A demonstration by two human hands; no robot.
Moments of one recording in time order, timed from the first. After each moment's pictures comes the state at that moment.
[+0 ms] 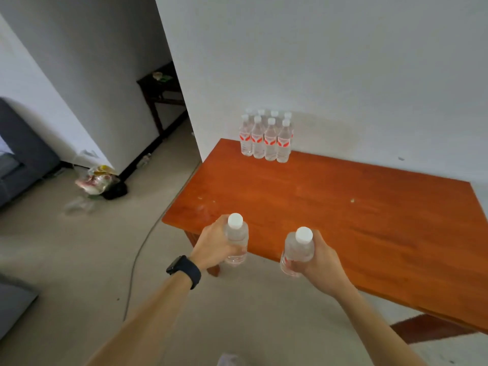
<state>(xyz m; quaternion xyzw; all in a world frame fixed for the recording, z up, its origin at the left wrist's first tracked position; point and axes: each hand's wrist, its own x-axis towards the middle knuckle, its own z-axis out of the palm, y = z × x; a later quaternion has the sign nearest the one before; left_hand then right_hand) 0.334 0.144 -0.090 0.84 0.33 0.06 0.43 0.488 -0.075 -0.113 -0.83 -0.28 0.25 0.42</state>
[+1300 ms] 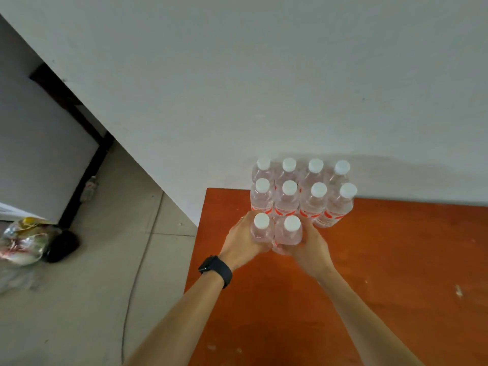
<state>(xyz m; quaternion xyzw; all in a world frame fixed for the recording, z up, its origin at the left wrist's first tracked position) 0.713 0.558 -0.204 0.86 0.21 -0.02 0.47 0.786 0.383 -0.213 -0.85 -0.14 0.22 0.46</state>
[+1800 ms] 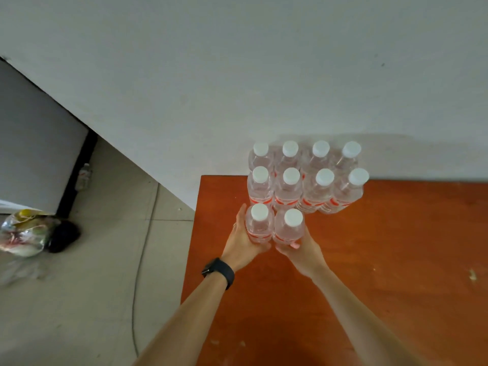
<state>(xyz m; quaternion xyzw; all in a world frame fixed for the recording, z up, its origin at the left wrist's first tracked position) 0.705 0.561 -0.269 0.78 0.29 -0.09 0.55 0.777 0.389 -0.267 -0.82 -0.06 0.35 0.44</state>
